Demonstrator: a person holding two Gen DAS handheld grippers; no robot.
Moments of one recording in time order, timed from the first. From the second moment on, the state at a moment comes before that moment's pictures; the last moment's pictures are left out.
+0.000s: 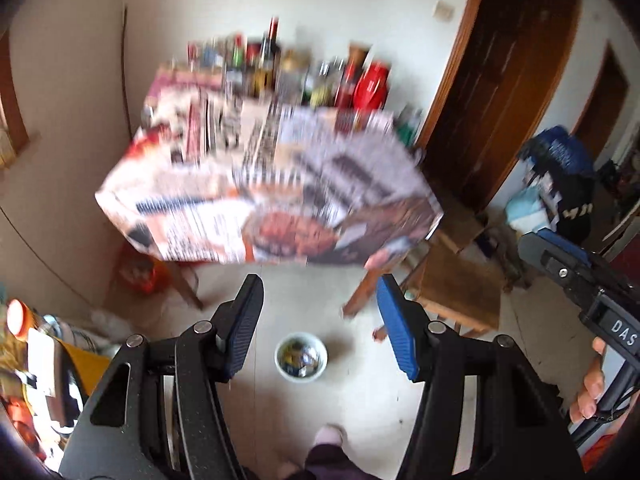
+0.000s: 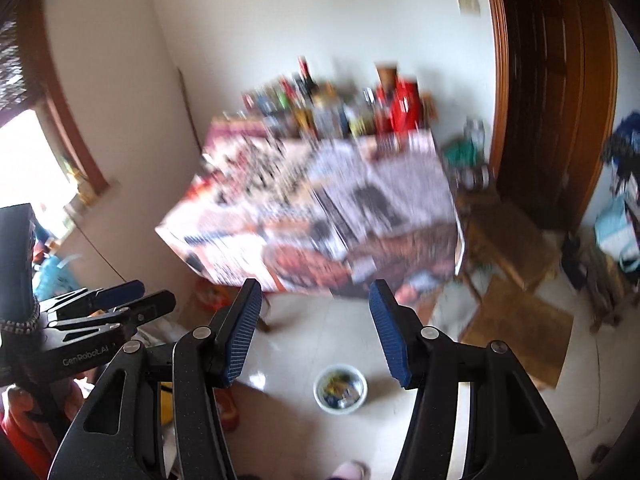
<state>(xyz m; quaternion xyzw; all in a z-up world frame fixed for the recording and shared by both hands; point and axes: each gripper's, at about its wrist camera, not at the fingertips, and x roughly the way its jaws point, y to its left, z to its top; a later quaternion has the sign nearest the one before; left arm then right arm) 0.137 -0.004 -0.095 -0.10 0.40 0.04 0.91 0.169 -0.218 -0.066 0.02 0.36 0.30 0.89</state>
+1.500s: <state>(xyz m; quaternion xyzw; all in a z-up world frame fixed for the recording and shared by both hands) -0.071 -0.024 0.026 -0.05 0.22 0.02 0.97 -0.011 -0.231 0.032 0.00 0.22 0.26 0.94</state>
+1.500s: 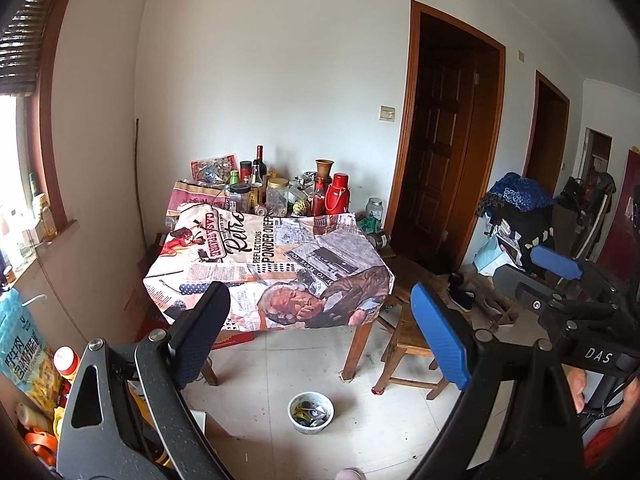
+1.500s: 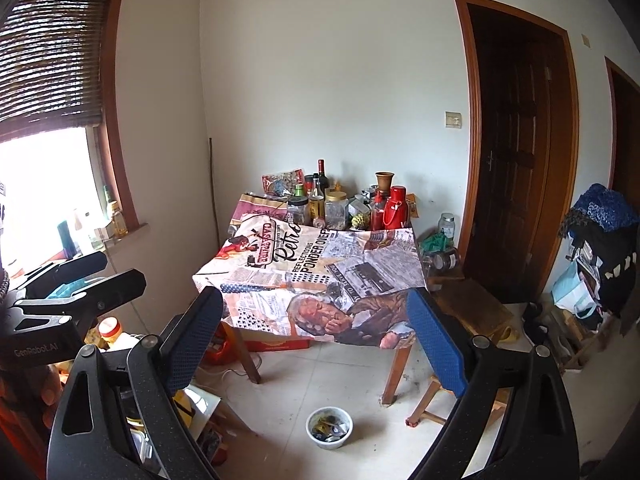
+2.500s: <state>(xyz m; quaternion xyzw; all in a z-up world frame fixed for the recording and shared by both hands) -0.059 -0.019 0.027 -0.07 0.23 0.03 0.97 -0.006 -0.230 0.035 0.01 0.23 0.26 0.94</state>
